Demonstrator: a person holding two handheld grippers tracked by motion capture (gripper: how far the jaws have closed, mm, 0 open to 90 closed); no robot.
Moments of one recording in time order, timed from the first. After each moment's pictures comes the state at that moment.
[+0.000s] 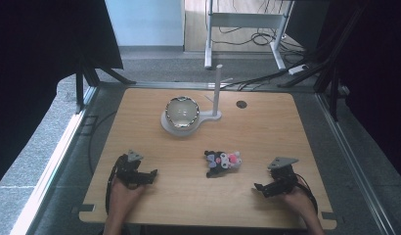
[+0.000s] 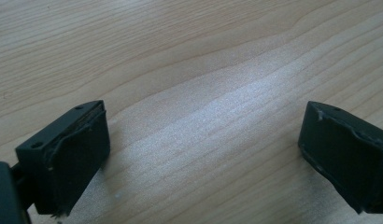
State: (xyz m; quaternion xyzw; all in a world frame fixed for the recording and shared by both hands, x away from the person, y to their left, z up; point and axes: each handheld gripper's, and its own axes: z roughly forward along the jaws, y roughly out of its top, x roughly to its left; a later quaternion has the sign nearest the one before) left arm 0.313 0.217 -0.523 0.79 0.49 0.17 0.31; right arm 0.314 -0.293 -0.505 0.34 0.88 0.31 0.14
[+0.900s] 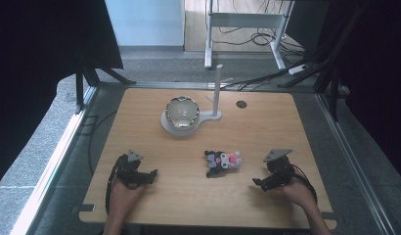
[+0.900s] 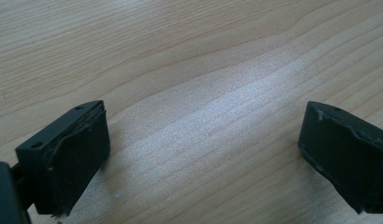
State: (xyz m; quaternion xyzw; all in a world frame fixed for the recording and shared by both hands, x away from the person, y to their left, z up) left arm 0.313 0.217 -0.523 0.79 0.49 0.17 0.31; right arm 0.334 -0.280 -0.487 0.31 0.90 0.28 0.13
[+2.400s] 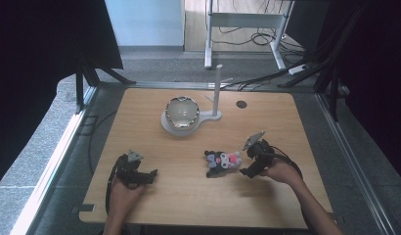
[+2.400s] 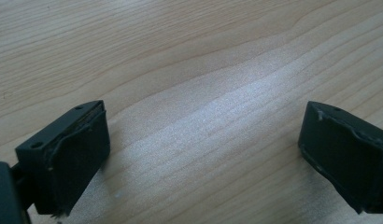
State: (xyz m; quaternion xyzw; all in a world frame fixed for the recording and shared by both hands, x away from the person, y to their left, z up) left arm 0.313 0.217 -0.523 0.80 0.49 0.17 0.31; right arm 0.383 -0.223 -0.470 0.22 0.95 0.21 0.09
